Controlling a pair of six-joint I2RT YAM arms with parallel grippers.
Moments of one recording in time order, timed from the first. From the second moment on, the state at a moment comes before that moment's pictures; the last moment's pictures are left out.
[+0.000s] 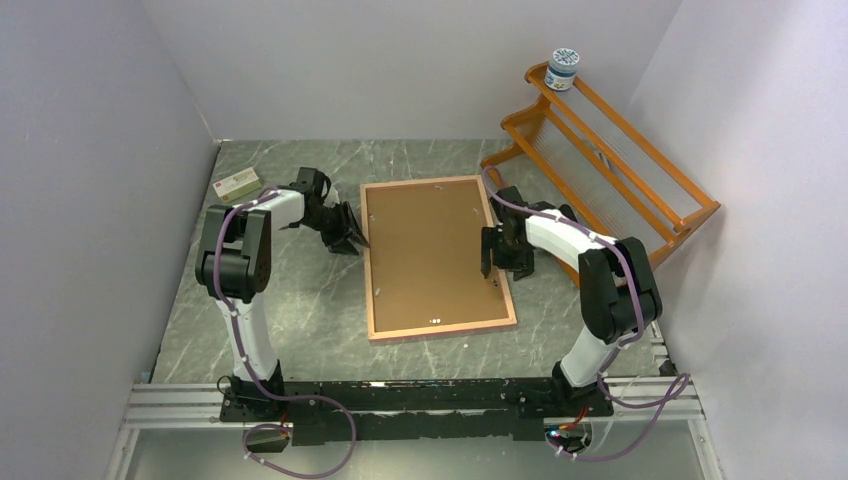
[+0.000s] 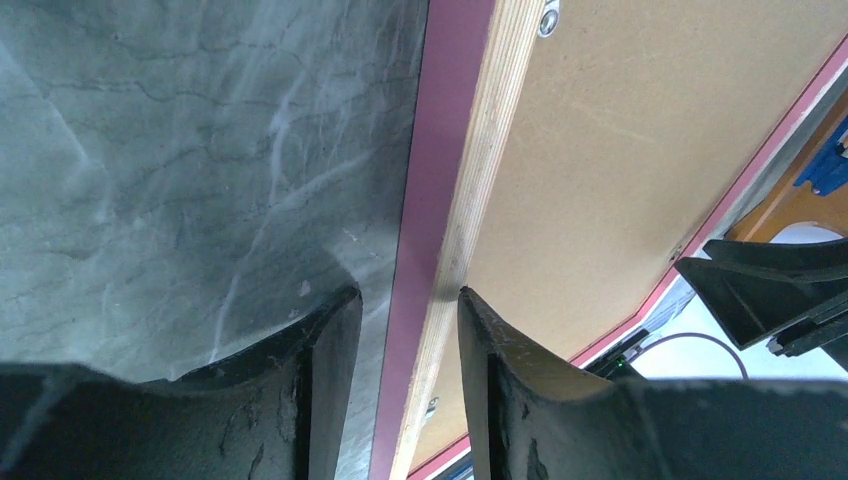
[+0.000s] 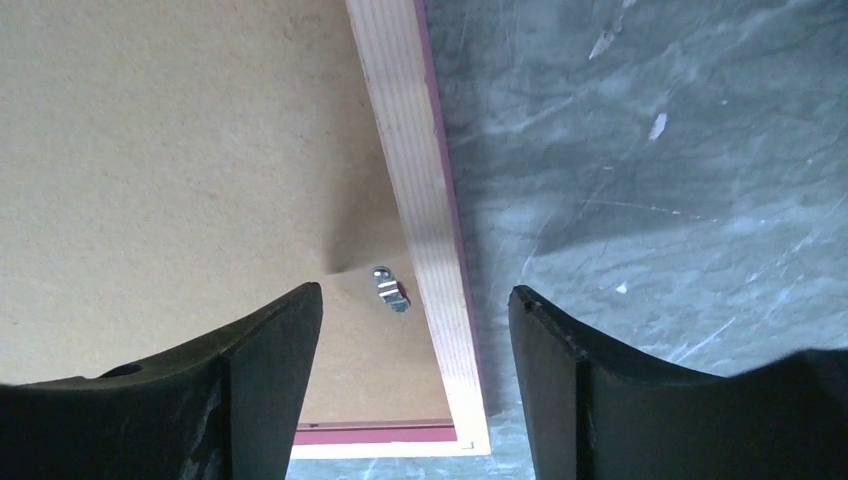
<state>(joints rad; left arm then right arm) -0.14 2.00 1.29 -0.51 0.53 -0.52 0.34 1.69 1.08 -0.71 0.04 0.41</state>
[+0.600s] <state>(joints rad) -0.14 2.02 1.32 -0.55 0.53 -0.51 0.38 1.72 1.08 -0.74 0.08 0.40</state>
